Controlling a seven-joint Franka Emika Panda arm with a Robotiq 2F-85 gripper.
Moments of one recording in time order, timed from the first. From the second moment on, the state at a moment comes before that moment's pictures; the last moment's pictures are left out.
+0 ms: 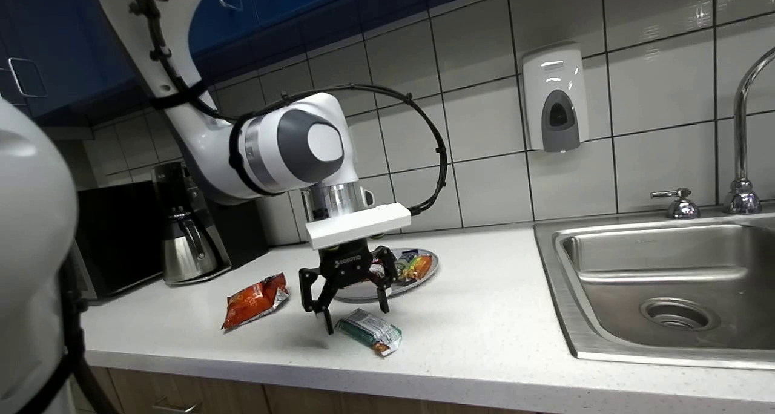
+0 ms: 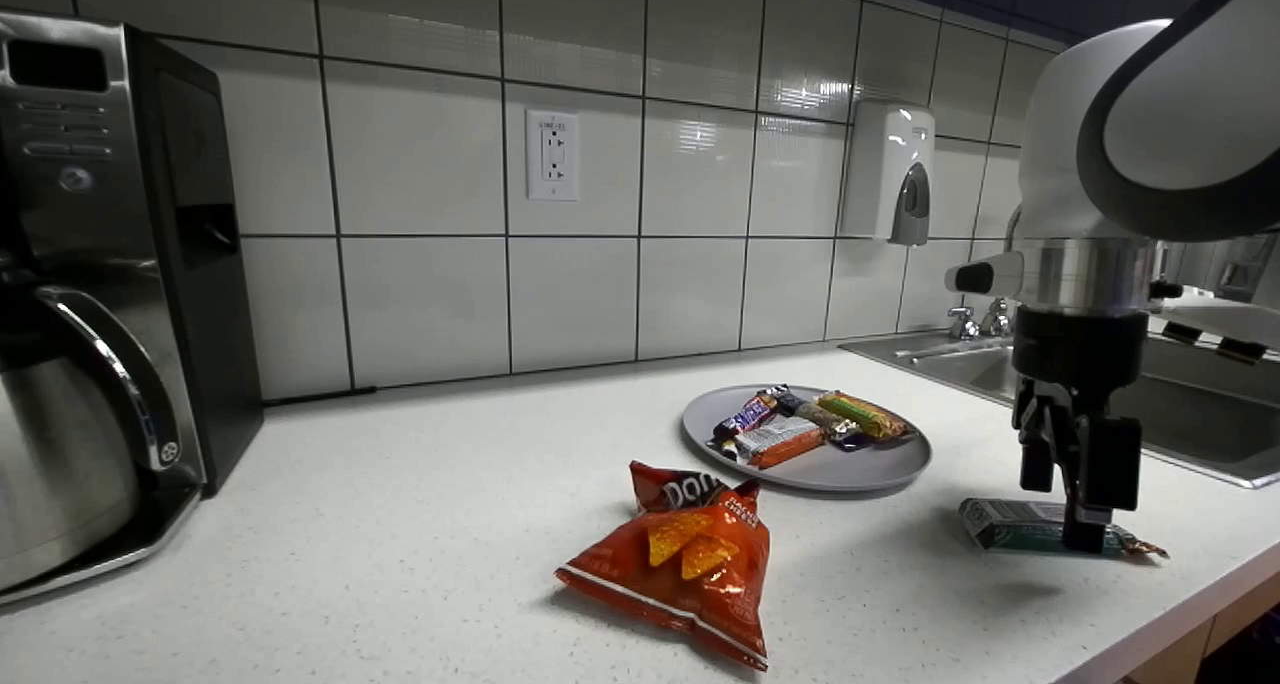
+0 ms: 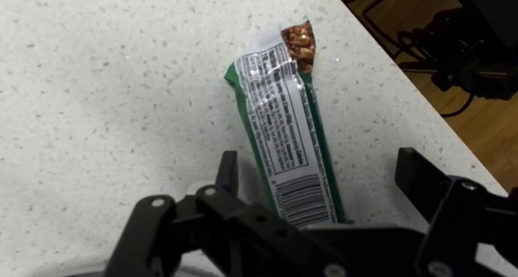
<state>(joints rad) -0.02 -0.06 -0.05 -2.77 -0.08 2.64 -0.84</state>
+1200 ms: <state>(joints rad) -0.02 -0.05 -0.07 -2.77 -0.08 2.67 -0.84</state>
